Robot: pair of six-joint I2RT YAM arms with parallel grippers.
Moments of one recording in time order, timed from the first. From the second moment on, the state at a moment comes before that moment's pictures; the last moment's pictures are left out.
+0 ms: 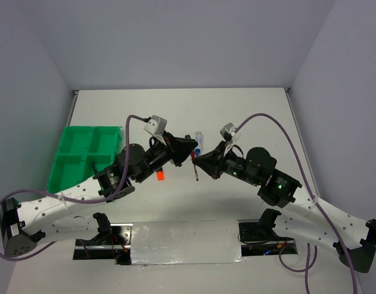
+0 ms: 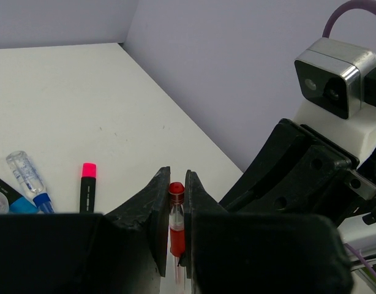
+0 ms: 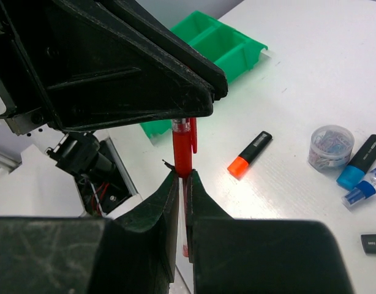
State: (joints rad) left arm -1.04 1.03 0.89 0.20 -0.21 -0.51; right arm 0.91 0.75 0.76 -0.06 -0.10 0.35
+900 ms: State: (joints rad) left arm -1.07 1.04 0.80 0.33 -0.26 -0.54; right arm 0.82 0.75 0.77 -0.12 -0.24 0.41
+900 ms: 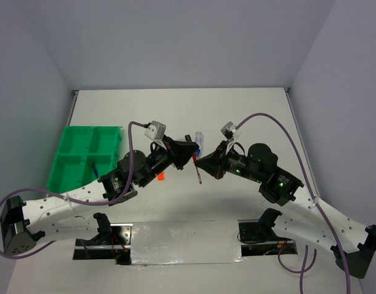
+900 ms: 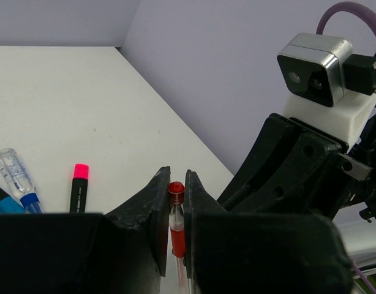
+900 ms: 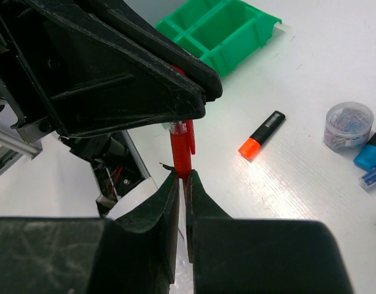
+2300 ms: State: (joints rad) left arm -1.11 0.97 0.97 -0.05 -0.37 -0.54; right arm 0.81 0.79 0.75 0.19 -0.33 0.42
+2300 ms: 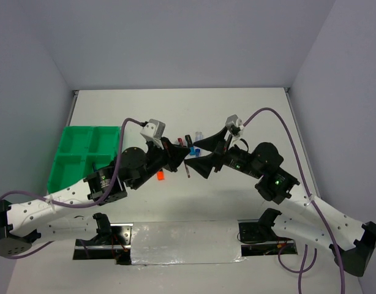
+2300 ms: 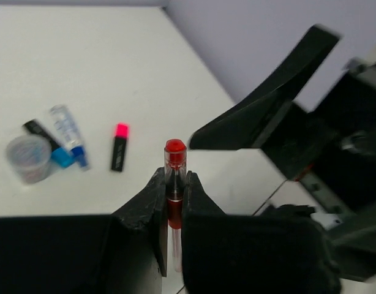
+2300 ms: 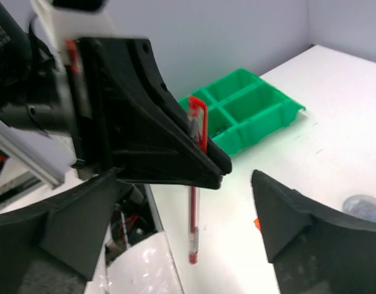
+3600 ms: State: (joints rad) left arm -0.11 1.06 0.68 -0.48 -0.63 -0.51; right arm 0.78 0.50 0.54 0.12 -0.27 0.35
